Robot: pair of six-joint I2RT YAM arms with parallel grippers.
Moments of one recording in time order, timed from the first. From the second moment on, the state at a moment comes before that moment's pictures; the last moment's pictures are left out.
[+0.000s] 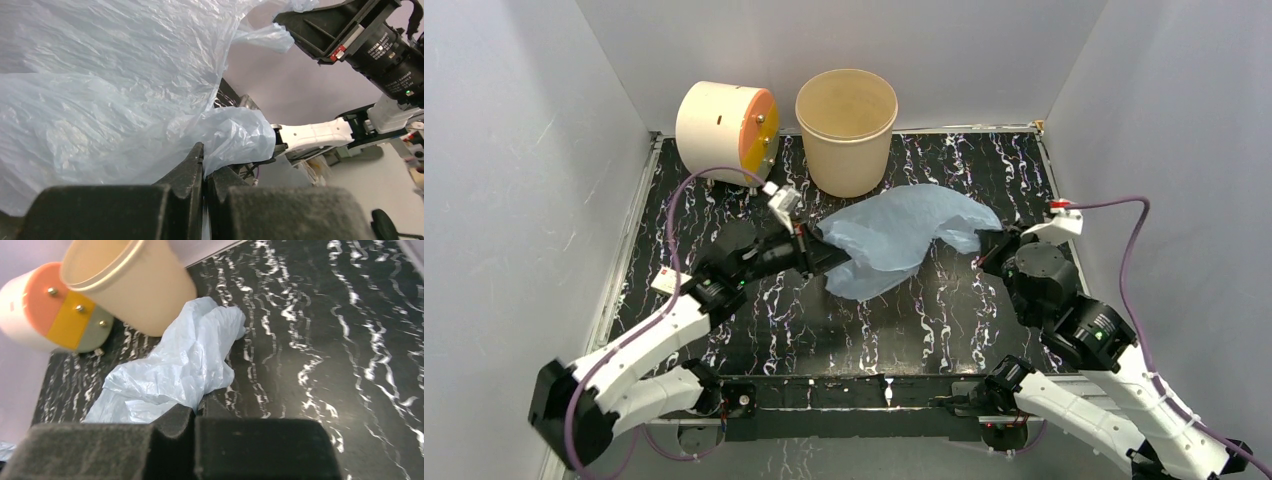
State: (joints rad) left arm -0.68 0.95 0.68 0.18 0.46 -0.68; right arm 0.81 0.60 0.96 -0.66 0.69 0.66
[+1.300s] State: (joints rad) left arm -0.58 1.04 0.66 0.18 0.69 -0.89; right arm 0.80 1.12 0.93 -0.24 -0.43 0.69
